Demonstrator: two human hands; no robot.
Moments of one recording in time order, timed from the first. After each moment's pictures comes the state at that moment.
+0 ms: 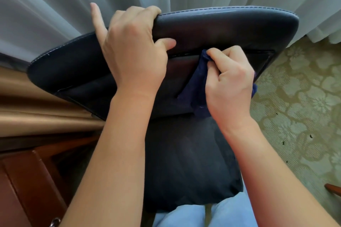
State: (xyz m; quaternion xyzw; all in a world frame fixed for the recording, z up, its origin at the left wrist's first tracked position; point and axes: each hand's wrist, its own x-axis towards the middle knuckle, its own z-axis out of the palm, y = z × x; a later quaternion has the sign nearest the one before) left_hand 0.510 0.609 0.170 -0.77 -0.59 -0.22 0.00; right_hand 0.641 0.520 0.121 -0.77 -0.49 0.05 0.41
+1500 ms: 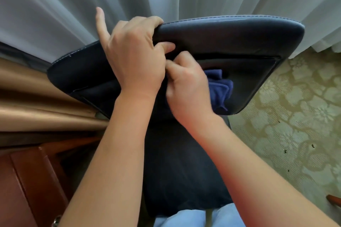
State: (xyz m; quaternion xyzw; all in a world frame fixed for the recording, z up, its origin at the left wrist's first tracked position) left_hand 0.480 0.616 0.166 -0.76 -0.60 -0.26 0.01; right_hand 0.561 0.551 0.126 -0.69 -0.61 0.14 0.36
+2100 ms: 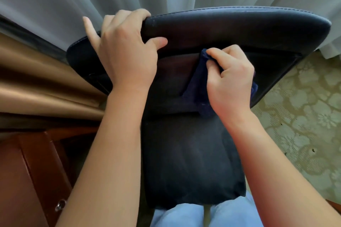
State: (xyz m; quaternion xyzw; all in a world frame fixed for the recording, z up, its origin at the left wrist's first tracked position) left_hand 0.431 0.608 0.165 -0.71 -0.66 -0.24 -0.02; right_hand 0.591 0.533 0.123 -0.73 -0.53 0.09 0.42
